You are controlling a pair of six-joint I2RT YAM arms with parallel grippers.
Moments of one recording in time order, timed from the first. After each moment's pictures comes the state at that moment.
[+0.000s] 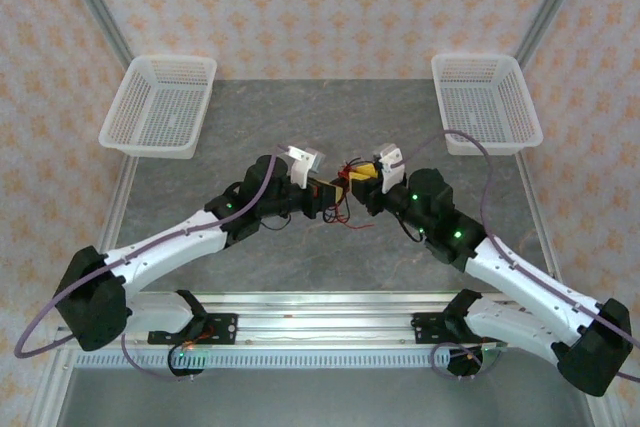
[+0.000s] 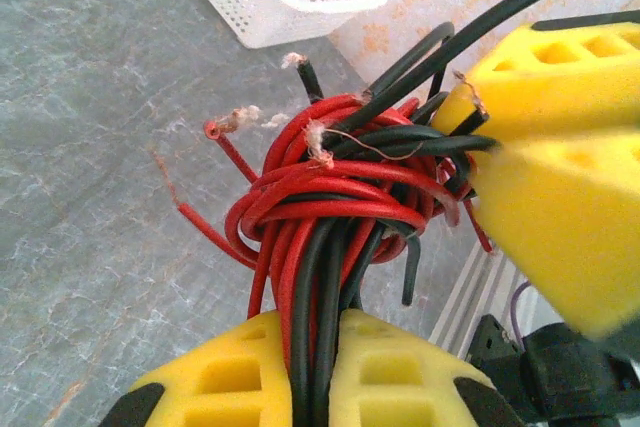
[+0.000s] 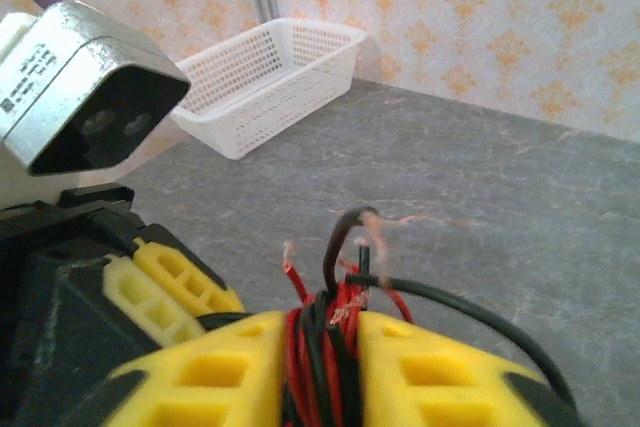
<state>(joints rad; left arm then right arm) -0.71 1.24 0.84 0.03 0.32 -0.53 0.72 0.91 0.71 -0.02 -0.06 0.15</state>
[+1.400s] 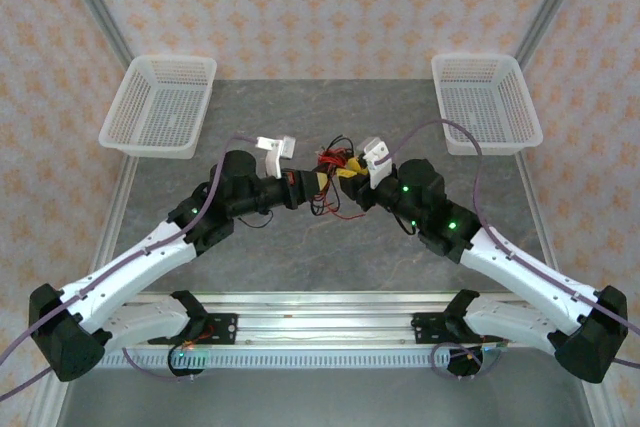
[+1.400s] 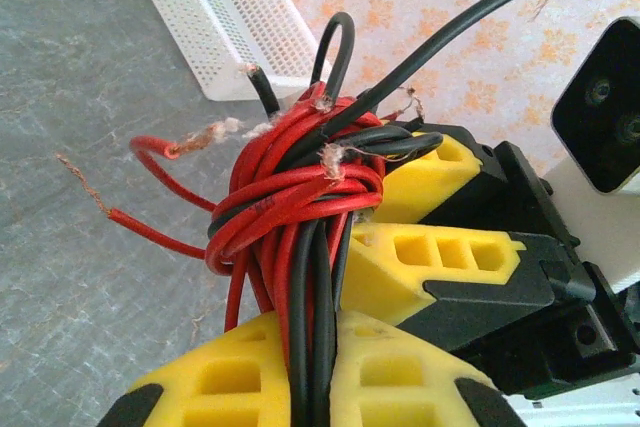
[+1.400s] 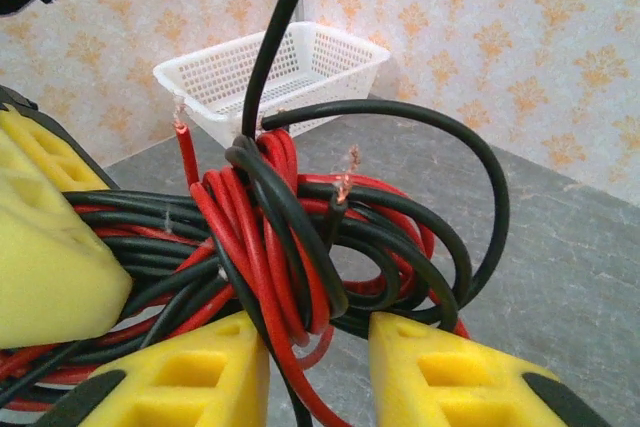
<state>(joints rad) -0.68 1.05 0.90 -0.11 0.34 -0.75 0.78 0.99 0.84 -0.07 -0.03 0.01</state>
